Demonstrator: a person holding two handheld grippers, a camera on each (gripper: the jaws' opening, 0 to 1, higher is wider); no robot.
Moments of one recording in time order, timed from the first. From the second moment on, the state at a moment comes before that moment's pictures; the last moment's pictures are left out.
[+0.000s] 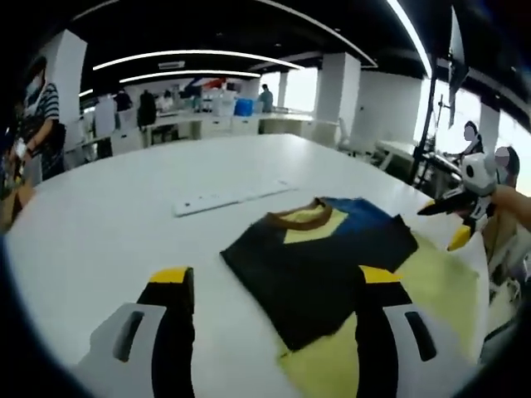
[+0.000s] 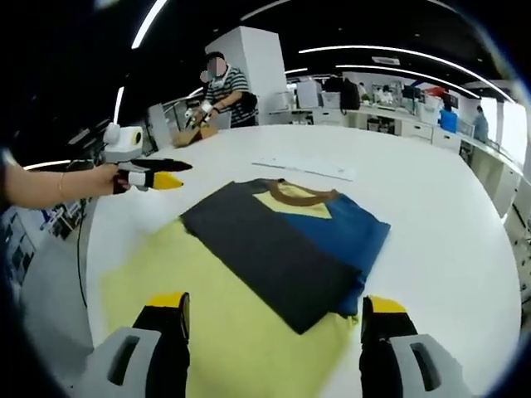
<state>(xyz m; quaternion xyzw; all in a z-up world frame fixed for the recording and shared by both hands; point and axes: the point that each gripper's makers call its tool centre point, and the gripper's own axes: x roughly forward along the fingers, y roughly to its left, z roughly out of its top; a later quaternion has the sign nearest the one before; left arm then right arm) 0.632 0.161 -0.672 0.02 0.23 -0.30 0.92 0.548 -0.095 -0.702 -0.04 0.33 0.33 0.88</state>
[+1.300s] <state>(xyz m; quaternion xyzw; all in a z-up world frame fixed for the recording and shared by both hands) 0.445 0.154 -0.704 0.10 0.27 -0.44 0.85 0.413 -0.110 -0.710 -0.08 0.38 0.42 0.82</state>
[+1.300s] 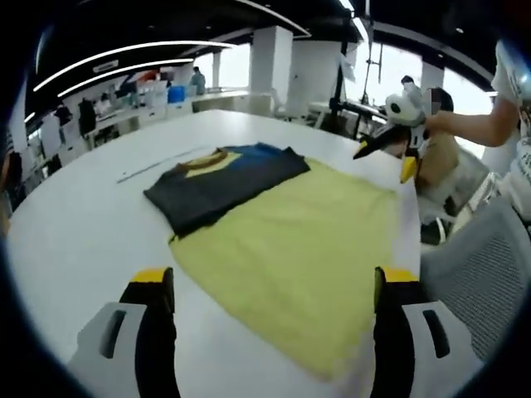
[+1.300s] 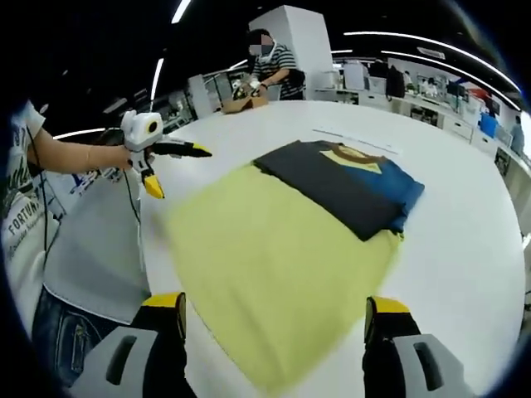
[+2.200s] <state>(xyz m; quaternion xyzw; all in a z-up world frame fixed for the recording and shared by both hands) 0.381 0.160 -0.736 0.14 0.30 -0.46 0.82 0.366 -0.126 -0.746 -0.16 0.40 0.40 0.81</state>
